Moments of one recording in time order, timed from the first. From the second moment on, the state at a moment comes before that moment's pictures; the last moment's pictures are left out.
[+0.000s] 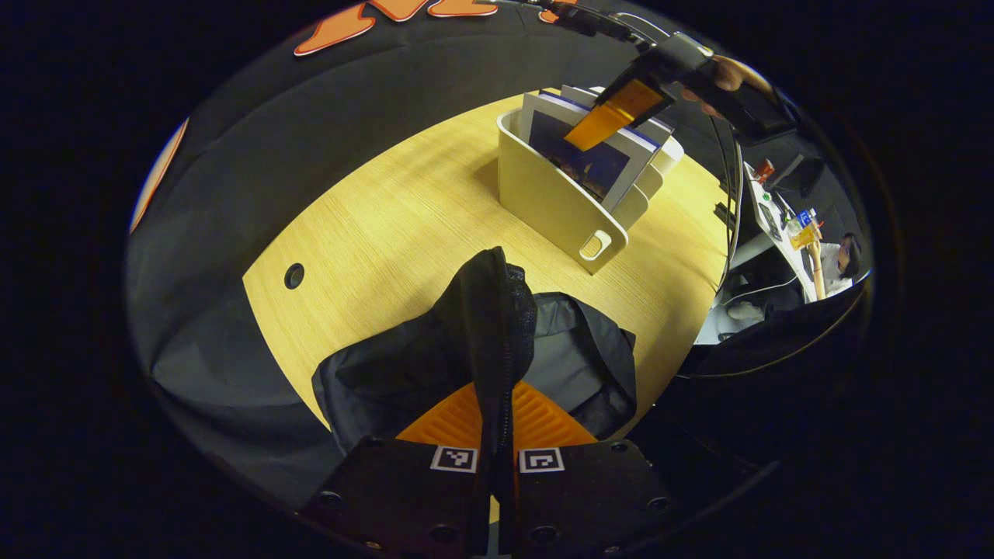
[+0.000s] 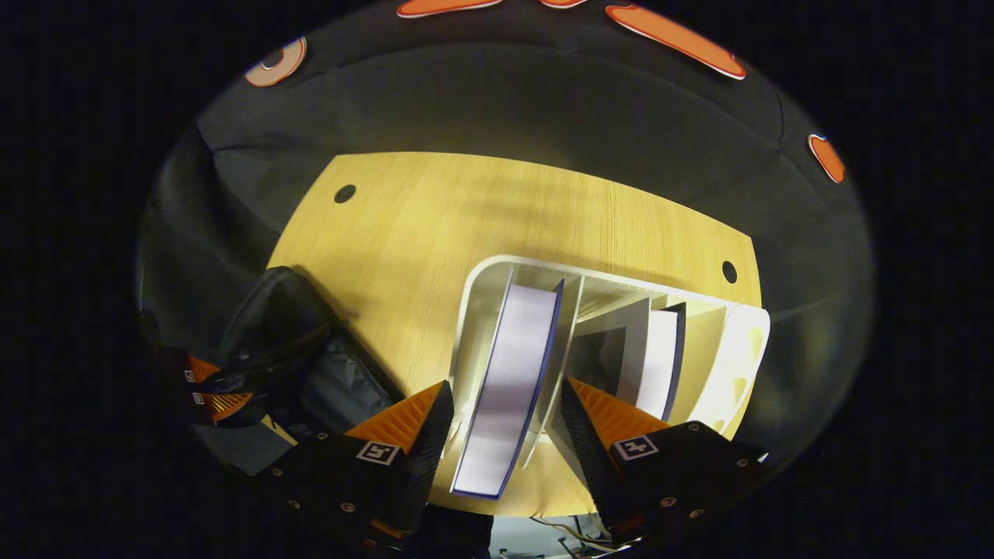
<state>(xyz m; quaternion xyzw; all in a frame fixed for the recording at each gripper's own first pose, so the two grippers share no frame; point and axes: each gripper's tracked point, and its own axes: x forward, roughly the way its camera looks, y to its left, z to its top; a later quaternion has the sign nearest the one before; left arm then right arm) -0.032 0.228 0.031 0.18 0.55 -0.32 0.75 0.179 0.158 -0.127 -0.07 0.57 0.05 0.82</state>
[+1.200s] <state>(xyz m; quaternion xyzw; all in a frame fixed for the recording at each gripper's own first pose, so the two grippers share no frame) -0.045 0.221 0.009 0.17 0.57 -0.31 0.74 0.103 0.148 -0.089 0.02 0.55 0.03 0.83</state>
